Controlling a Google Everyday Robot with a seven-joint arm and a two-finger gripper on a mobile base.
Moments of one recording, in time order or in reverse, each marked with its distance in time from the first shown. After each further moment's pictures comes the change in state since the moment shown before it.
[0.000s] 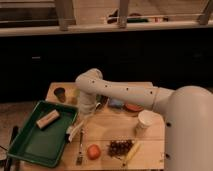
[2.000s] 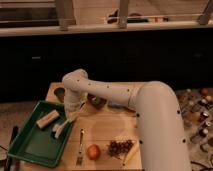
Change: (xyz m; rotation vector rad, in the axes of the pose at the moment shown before) arm -0.049 -0.087 0.054 -0.006 -0.092 -0.045
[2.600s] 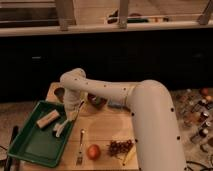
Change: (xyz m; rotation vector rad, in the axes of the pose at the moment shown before) arm 0.010 -0.011 0.000 -0.022 0.042 0.003
